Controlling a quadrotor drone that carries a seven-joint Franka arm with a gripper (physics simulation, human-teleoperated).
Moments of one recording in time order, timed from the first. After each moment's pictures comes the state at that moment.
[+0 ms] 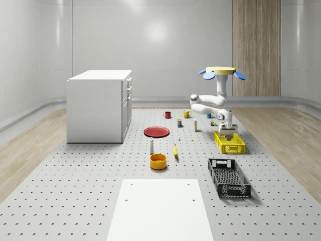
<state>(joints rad) -1.16 -1.52 1.19 -2.82 -1.95 1.64 1.65</state>
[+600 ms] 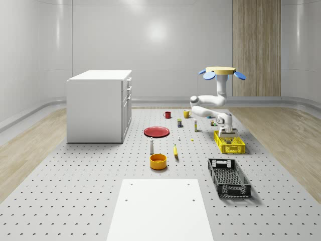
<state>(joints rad) -1.19 -1.51 1.07 -2.78 -2.06 1.68 1.65</state>
